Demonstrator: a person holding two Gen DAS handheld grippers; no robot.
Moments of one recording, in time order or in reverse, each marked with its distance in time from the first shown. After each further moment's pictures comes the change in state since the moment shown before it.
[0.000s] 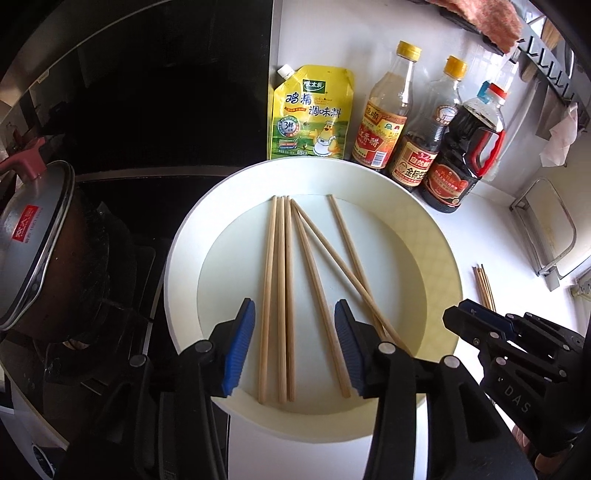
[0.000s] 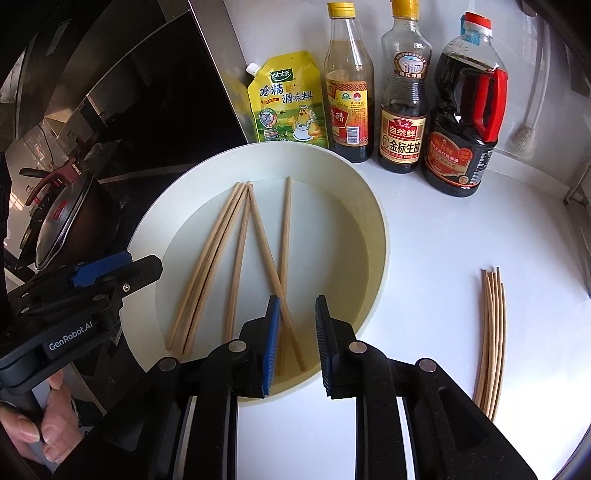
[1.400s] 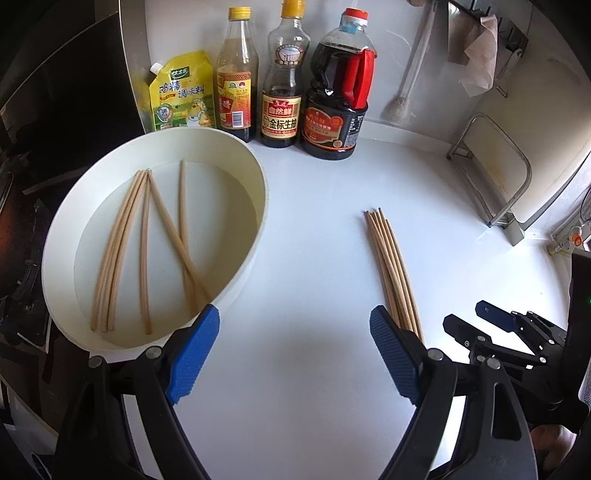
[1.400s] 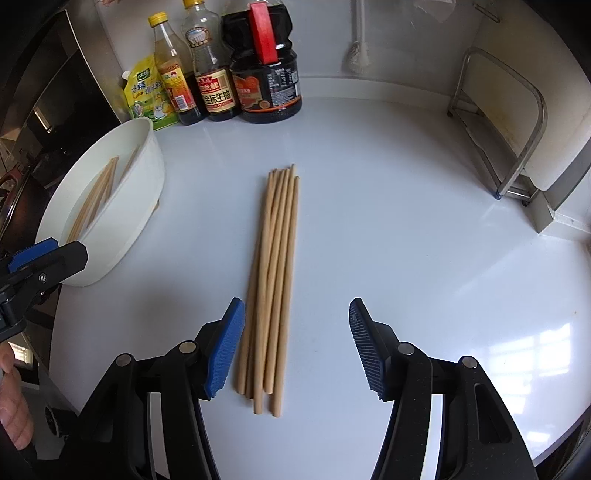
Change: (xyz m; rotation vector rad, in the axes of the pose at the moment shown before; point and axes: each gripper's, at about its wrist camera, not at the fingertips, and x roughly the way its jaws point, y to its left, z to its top) left arm 0.003 -0.182 -0.065 0.103 0.033 -0.072; right arm -0.057 -0.199 -0.108 0.125 0.044 -0.175
